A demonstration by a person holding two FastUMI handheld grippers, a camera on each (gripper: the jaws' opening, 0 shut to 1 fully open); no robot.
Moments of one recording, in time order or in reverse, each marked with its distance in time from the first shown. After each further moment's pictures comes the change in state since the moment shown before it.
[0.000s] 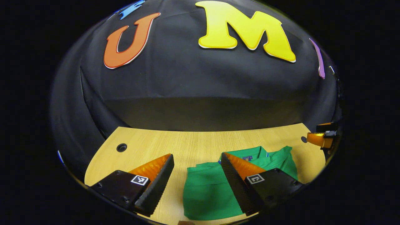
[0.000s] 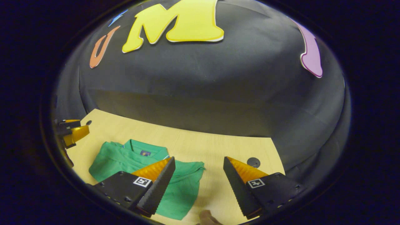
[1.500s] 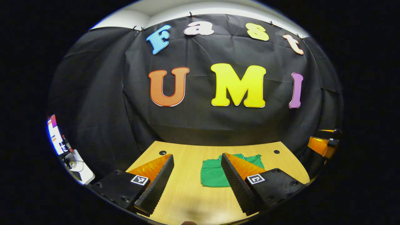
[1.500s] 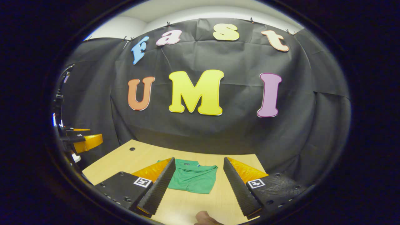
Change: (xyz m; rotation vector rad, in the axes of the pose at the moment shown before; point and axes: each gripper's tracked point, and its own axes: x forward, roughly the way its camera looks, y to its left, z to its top) left arm -0.353 0.032 0.053 -0.007 -0.290 0.070; right arm -0.371 0.059 0.007 0.046 -0.390 0.065
